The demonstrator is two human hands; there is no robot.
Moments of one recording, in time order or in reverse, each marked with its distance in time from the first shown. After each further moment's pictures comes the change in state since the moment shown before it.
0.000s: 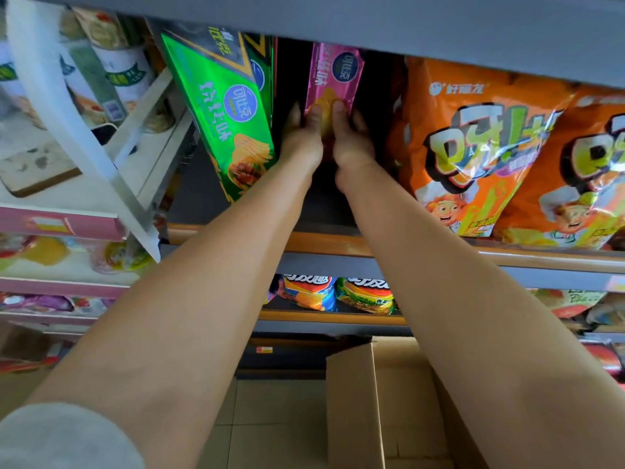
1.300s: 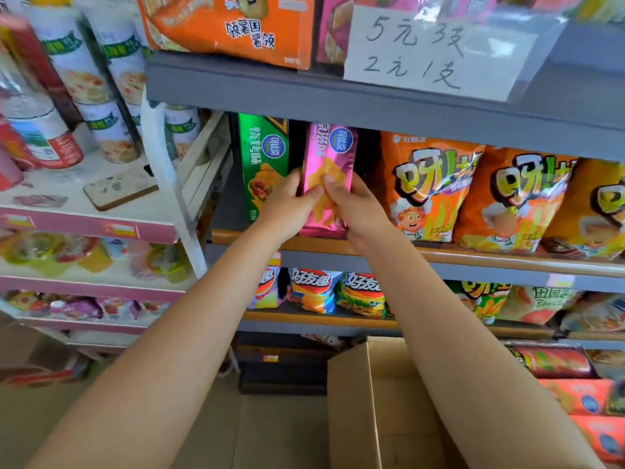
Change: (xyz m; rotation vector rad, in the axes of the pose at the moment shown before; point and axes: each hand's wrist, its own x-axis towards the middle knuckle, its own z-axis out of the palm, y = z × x) left_hand -0.131 0.038 -0.091 0.314 -0.278 0.152; right_hand -0.105 -0.004 -0.046 0.016 -0.267 -0.036
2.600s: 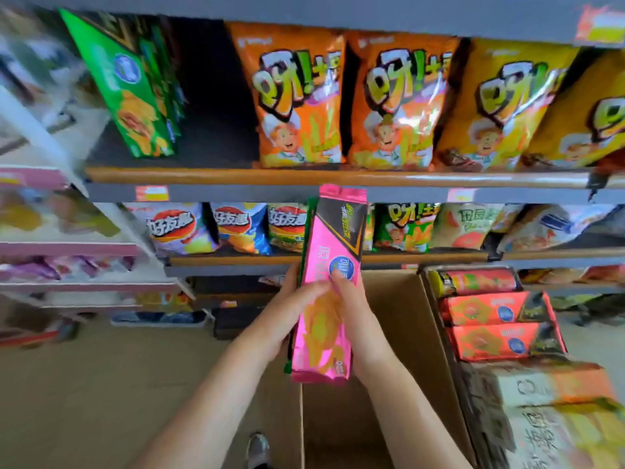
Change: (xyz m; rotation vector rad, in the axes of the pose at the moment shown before) left_hand -0.201 -0.010 0.205 -0.561 -0.298 -0.533; right_hand -0.236 0.096 -0.170 0.317 0.076 0.356
